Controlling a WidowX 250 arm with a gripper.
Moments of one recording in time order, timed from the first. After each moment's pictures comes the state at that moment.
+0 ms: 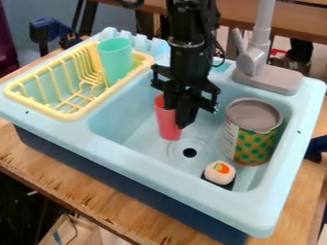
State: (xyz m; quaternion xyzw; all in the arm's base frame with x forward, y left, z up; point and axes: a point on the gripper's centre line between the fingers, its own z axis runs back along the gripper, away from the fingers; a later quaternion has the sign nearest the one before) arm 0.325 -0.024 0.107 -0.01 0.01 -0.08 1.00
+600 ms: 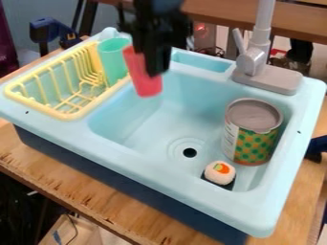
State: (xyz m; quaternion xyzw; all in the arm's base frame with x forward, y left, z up) arm 0.293 -0.001 0.191 -0.03 -0.01 -0.08 1.00
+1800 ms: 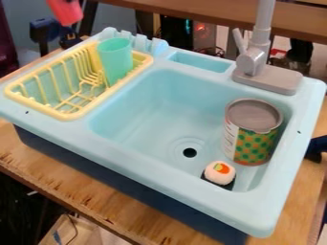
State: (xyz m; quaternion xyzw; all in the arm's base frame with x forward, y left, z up) arm 0.329 0.152 0.230 -0.08 -0.05 0.05 0.99
